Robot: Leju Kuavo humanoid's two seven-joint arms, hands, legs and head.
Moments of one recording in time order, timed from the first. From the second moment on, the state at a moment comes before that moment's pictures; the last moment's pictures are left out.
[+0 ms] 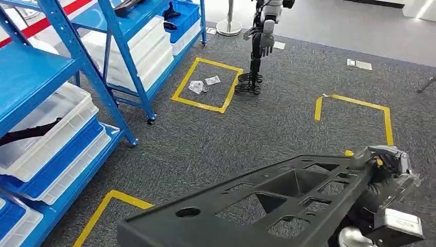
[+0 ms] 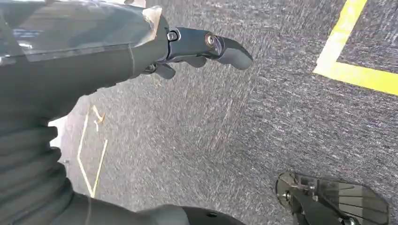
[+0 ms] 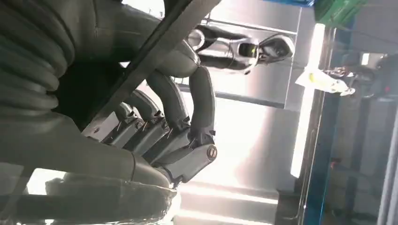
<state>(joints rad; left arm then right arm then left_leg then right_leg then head) -0.10 -0.23 1.21 -0.20 -1.19 0.31 0.01 0.03 0.02 0.00 -1.88 0.20 -0.50 -0.53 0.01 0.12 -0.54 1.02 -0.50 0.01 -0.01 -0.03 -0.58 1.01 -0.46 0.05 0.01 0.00</state>
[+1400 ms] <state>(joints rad) -0.09 -0.14 1.16 -0.20 -1.22 0.30 -0.05 0.10 0.06 -0.03 -1.88 0.09 -0.51 -0.63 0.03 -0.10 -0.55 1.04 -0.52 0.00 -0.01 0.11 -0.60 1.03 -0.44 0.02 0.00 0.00</state>
